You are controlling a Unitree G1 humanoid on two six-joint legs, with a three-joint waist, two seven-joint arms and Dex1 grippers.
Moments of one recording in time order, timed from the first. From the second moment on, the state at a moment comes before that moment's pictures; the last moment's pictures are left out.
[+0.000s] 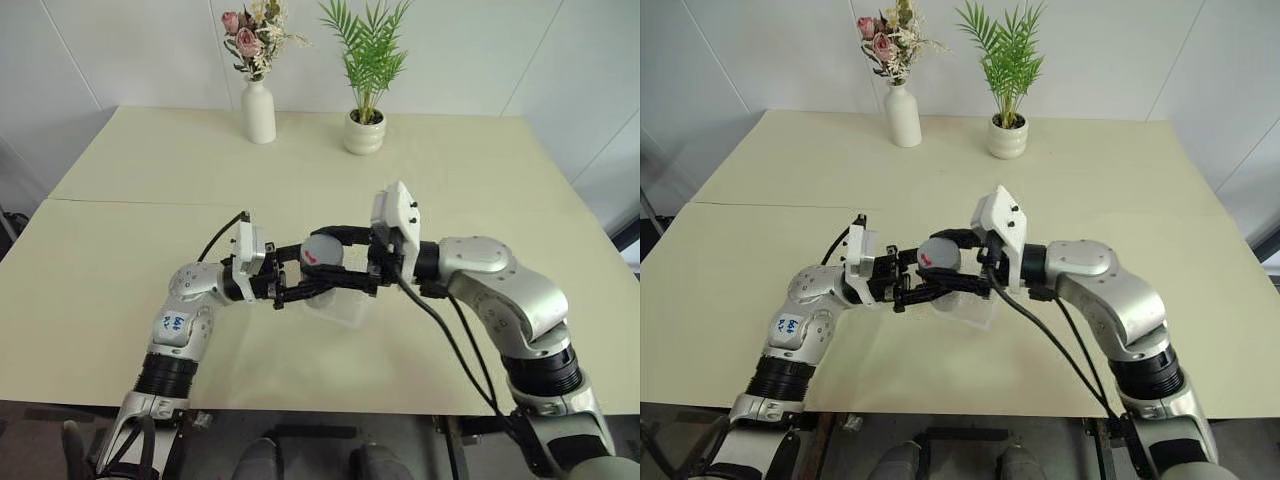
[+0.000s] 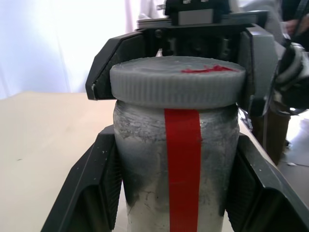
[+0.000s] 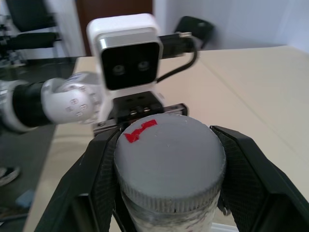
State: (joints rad) left arm -0.59 0.37 -0.04 0.13 -0.50 0.10 -1.21; right arm -0.74 -0.50 0.14 -0.30 0.57 0.68 0.98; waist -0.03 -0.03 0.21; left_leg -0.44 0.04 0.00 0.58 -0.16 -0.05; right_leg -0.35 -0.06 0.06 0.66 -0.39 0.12
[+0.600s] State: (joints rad) left arm -0.62 0.38 -0.07 0.16 -0.52 0.15 -1.35; right arm -0.85 -0.51 0.19 -0.07 0.57 0.56 1.33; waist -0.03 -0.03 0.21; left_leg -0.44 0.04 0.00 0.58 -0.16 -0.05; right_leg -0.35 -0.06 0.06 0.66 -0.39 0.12
